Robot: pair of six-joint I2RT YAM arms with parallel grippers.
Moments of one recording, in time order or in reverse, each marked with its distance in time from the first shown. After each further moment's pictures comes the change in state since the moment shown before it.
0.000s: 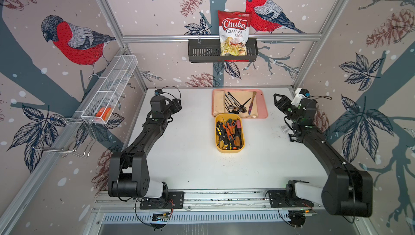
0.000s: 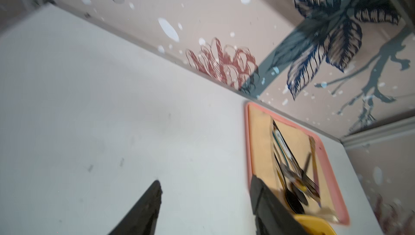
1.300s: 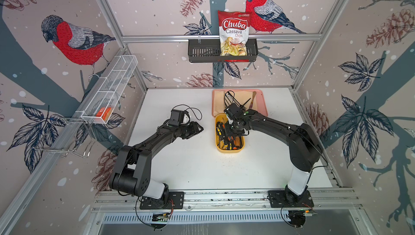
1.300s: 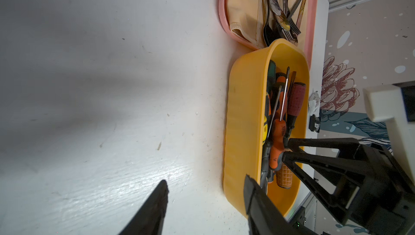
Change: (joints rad) left arm -0.208 0.031 -0.129 -0.281 0.278 -0.101; right arm 0.743 0.606 0.544 -0.902 0.249 -0.159
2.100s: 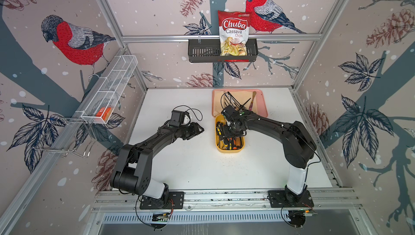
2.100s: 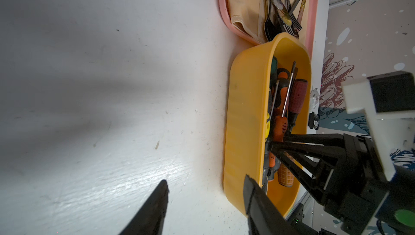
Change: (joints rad) left arm -0.006 0.012 -0.013 0.022 0.016 -0.004; right arm 0.011 0.053 0.023 -0.024 0.032 -0.004
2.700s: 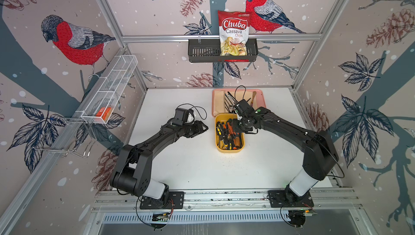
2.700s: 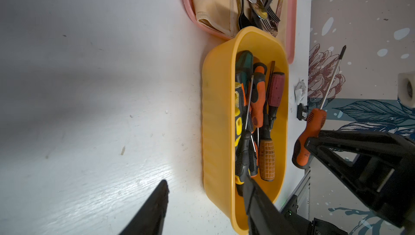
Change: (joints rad) left arm -0.072 -0.005 0.055 -0.004 0.002 -0.014; right arm -0.100 -0.251 -0.104 -0.016 0.003 0.026
